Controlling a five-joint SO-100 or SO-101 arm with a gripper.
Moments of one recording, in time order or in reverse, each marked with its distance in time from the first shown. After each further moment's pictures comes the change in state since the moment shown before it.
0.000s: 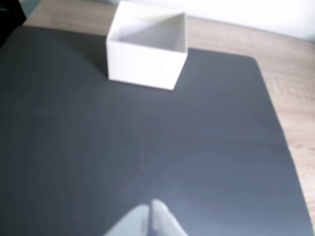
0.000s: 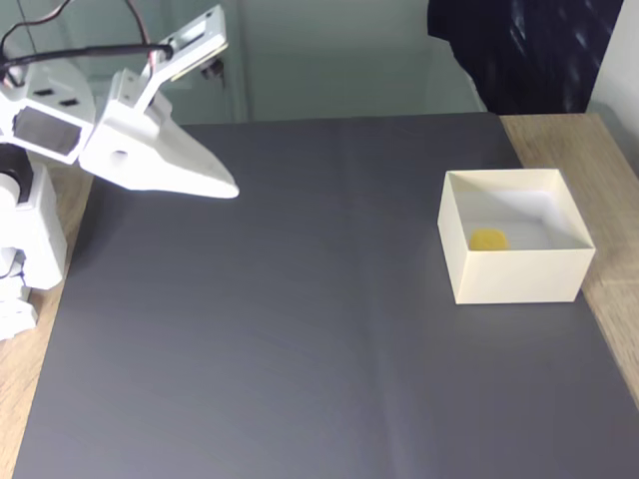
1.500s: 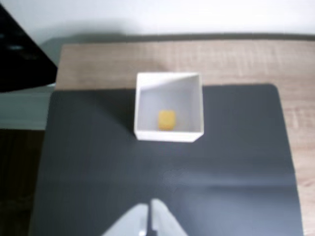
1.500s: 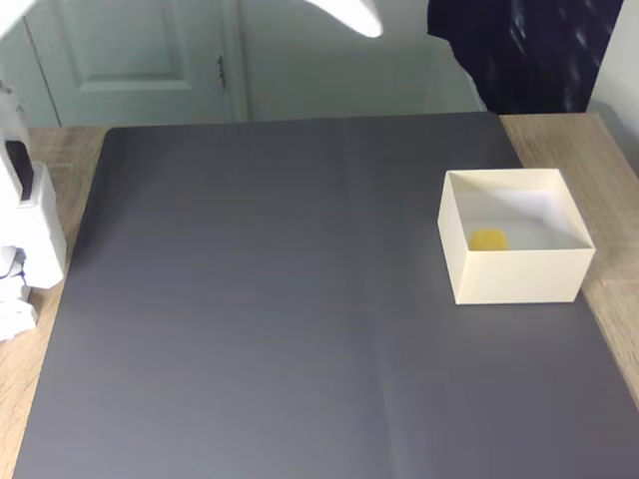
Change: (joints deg) arm -3.6 -91.1 -105.8 22.8 12.8
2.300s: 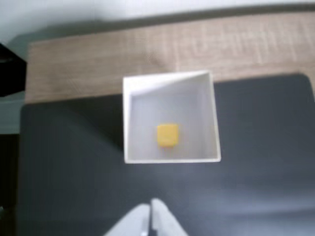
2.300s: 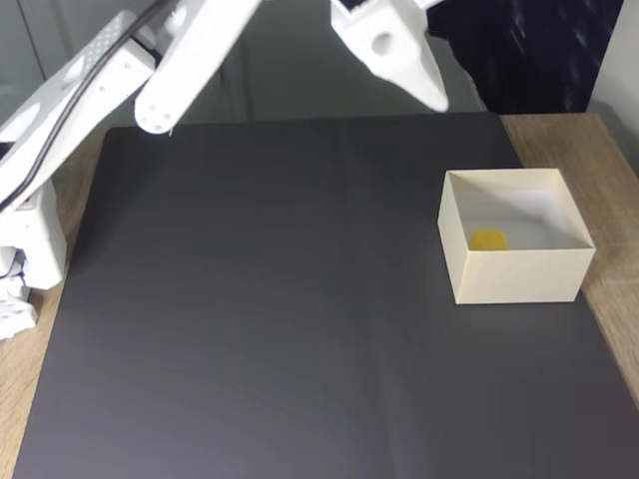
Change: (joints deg) arm 2.6 -54.6 -70.7 19.2 3.6
